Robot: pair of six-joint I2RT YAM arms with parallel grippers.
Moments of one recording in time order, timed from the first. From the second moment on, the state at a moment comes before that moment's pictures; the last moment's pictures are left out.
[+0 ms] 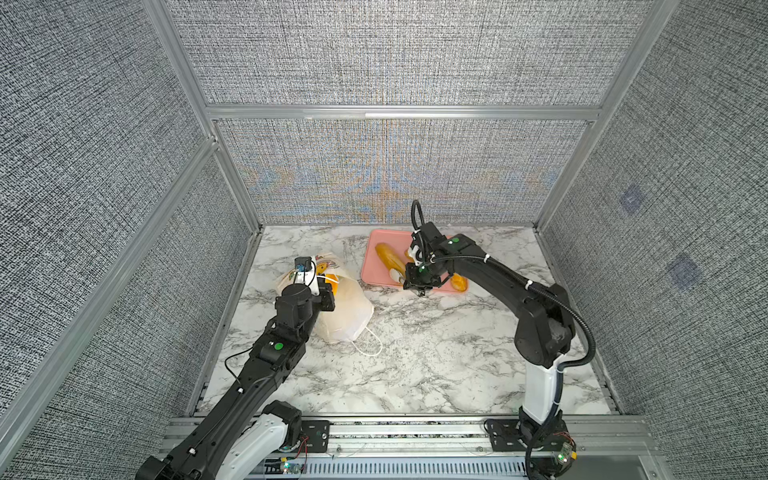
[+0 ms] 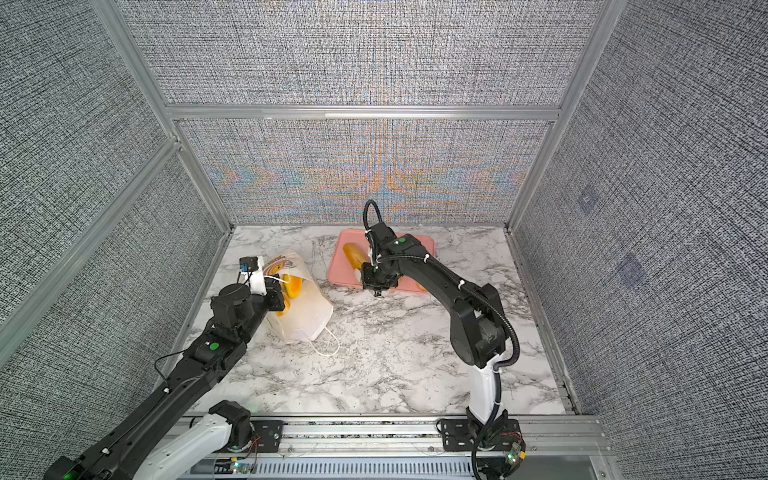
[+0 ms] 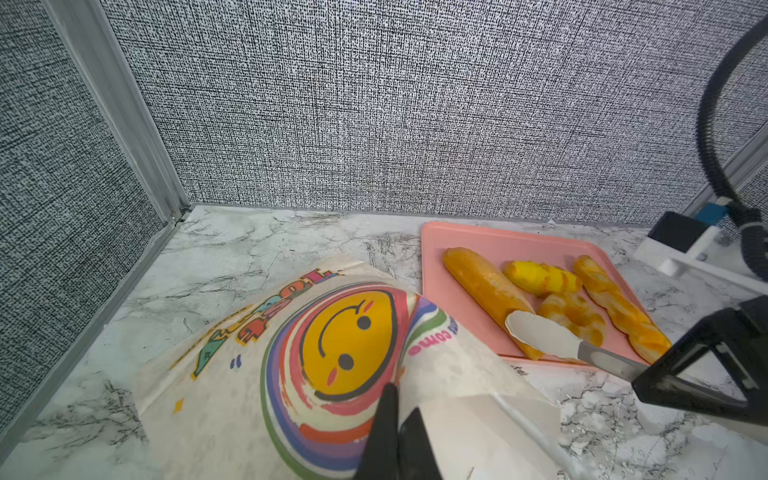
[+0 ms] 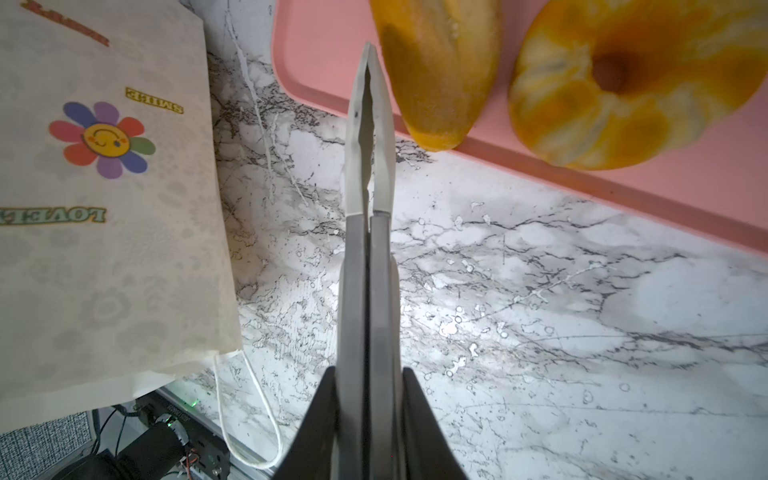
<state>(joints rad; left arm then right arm) -0.42 0.87 0.63 -0.05 -0.22 -0.21 0.58 2.00 1.78 -0.96 -0.24 0.49</state>
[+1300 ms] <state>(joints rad) -0.42 0.84 0.64 -0.14 -0.13 -0.08 0.84 1.25 1.11 -0.70 -0.37 0.66</state>
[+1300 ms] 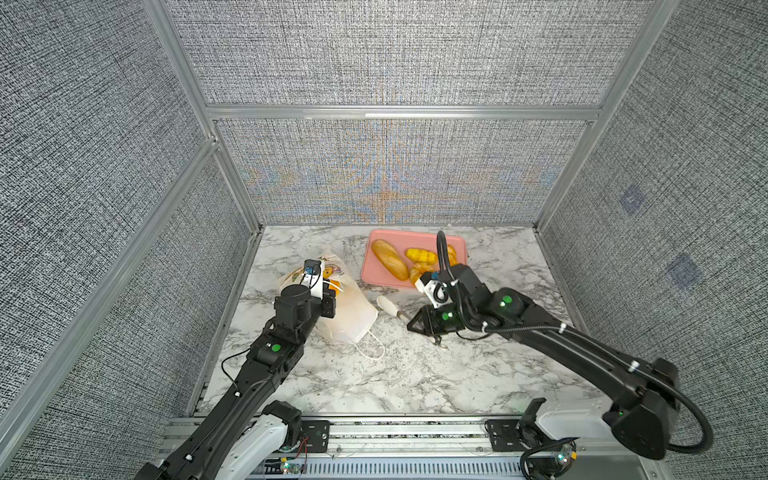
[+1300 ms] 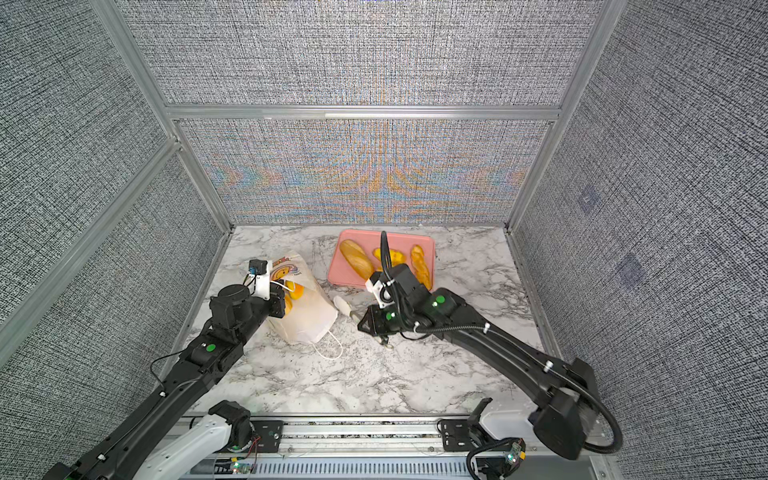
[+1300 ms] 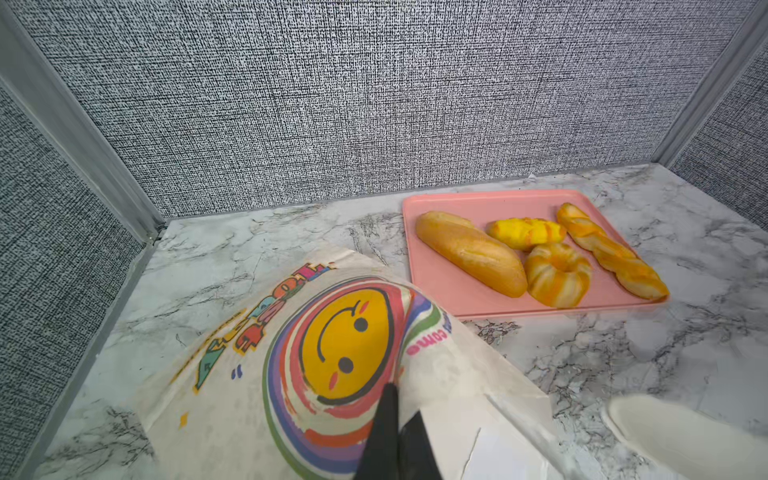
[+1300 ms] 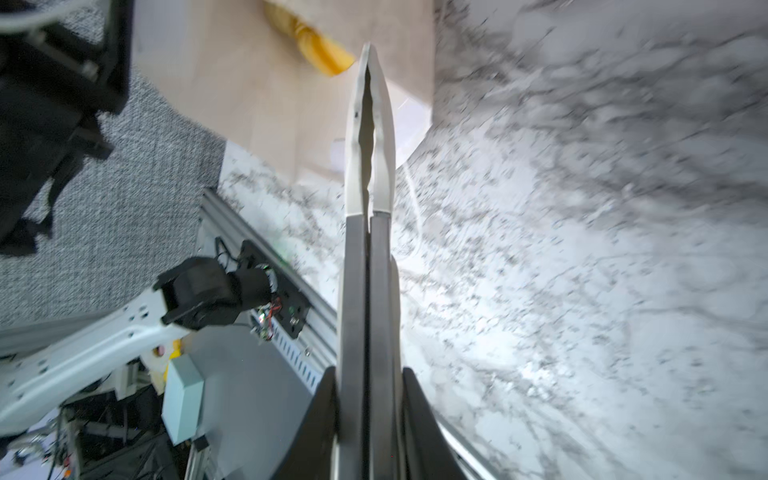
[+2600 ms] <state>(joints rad) -0.42 0.91 0.69 -0.19 -0.15 -0.23 0.94 1.96 1.40 -0.10 -0.21 0.85</state>
